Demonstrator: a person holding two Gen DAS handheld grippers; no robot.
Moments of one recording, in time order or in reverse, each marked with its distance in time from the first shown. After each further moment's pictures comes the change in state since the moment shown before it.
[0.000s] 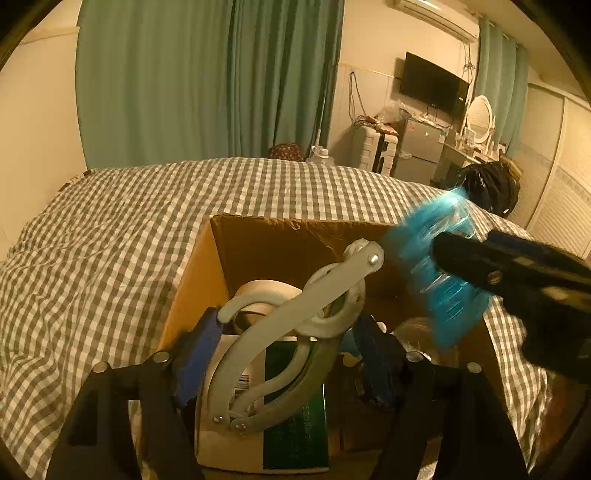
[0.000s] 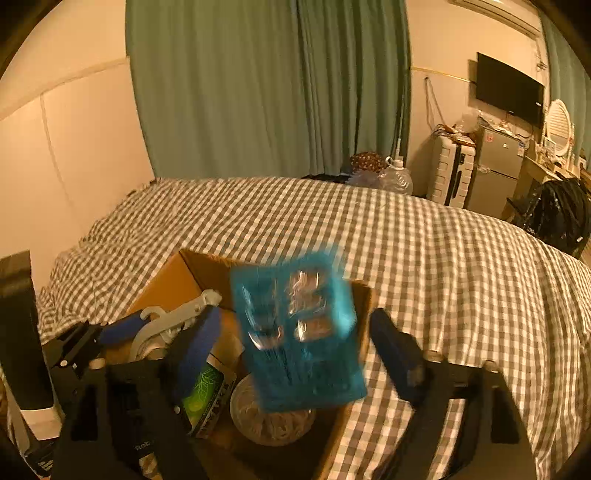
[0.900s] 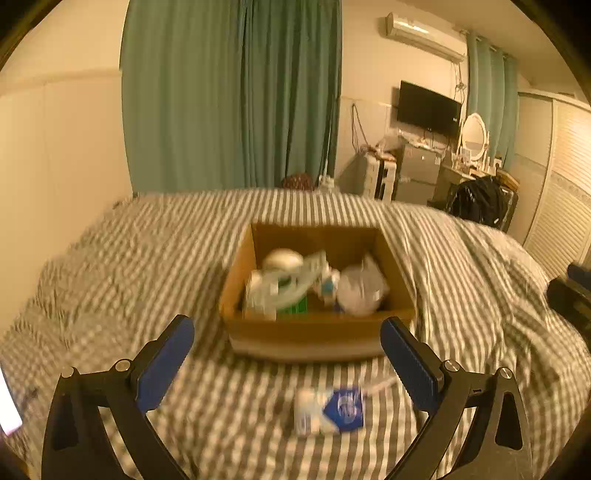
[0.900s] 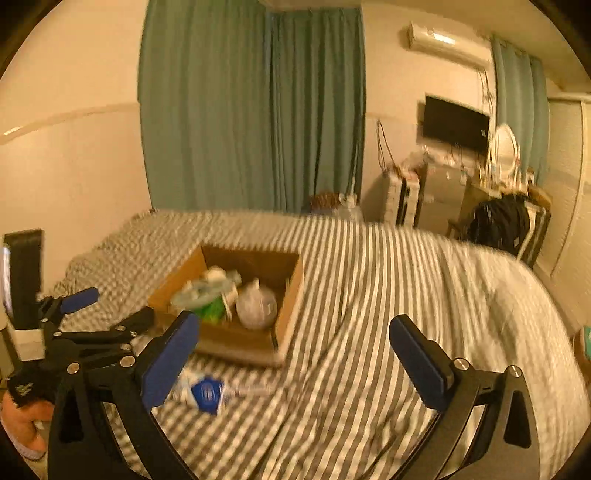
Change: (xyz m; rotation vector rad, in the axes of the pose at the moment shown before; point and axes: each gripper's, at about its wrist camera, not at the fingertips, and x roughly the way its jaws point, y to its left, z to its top) left arm -0.159 -0.012 -0.075 0.000 -0.115 0.055; right arm -0.206 0.007 -0.103 0.026 -0.133 -0.163
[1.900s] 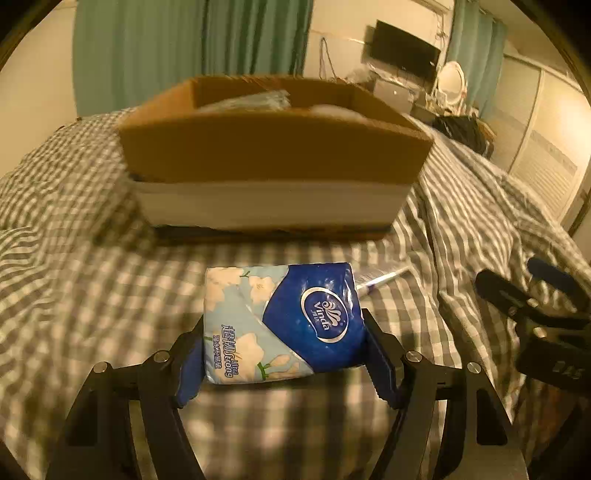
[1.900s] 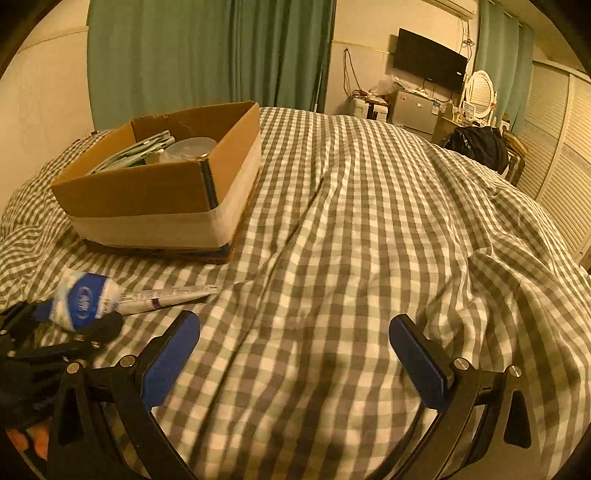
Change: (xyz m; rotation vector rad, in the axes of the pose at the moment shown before) left arm 0.087 -0.011 -0.100 0.031 0.227 -0.148; right arm 0.108 -0.005 -0.107 0.031 0.235 -0.159
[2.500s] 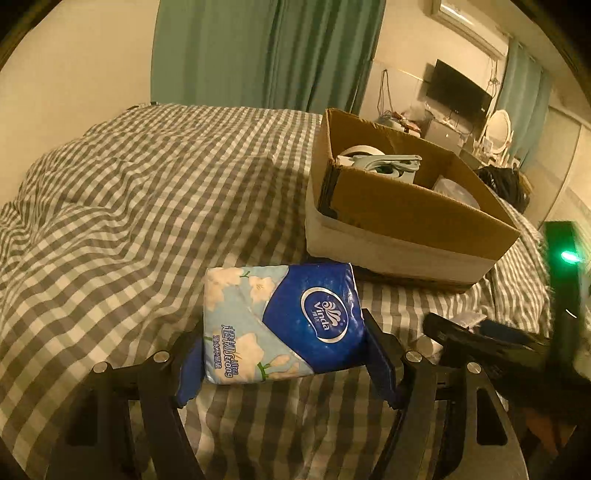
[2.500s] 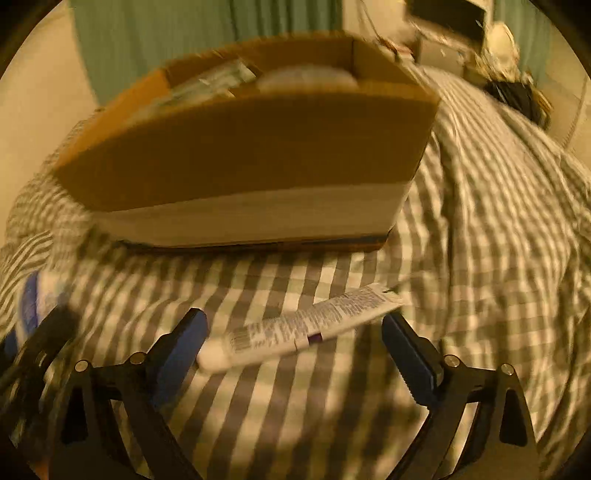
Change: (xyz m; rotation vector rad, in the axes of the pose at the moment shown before) left arm -0.028 0.104 0.008 -0.172 -0.068 0.089; right arm 0.077 0.108 0.028 0.107 0.228 0.091
